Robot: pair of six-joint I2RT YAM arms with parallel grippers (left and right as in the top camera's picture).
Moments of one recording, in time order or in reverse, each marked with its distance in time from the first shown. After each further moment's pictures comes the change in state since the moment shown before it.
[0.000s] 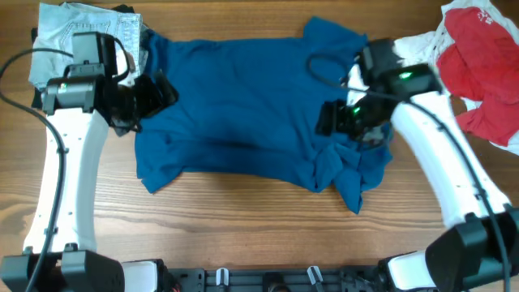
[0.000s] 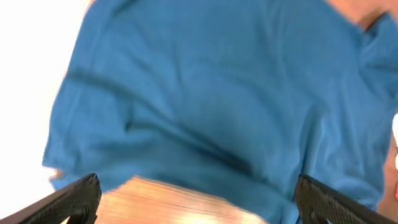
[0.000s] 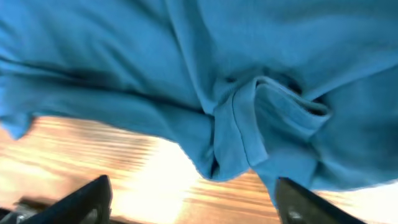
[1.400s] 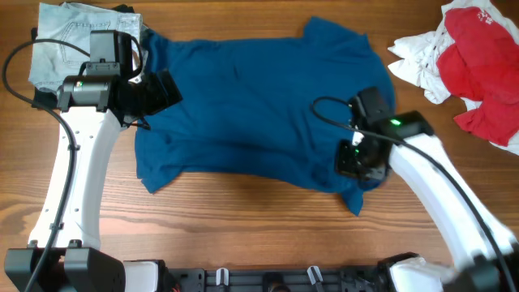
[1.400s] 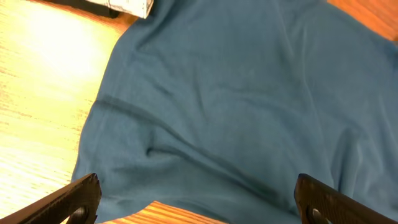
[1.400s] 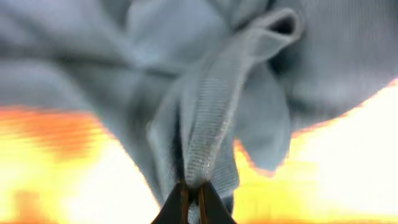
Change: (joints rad) left arm -0.058 0.008 -0.013 0.090 -0.173 -0.008; right arm 0.027 -0.229 -0.332 0.035 0.084 0.140
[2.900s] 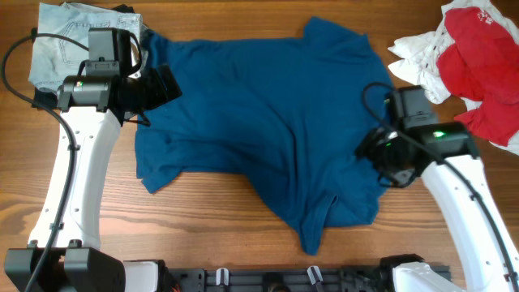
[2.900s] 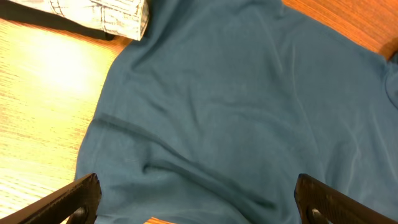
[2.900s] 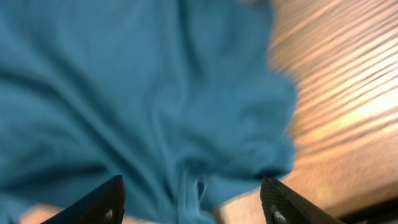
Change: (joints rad) left arm 0.000 0.000 0.000 0.053 -0.006 0.021; right arm -0.171 -0.113 0.035 0.007 0.134 0.285
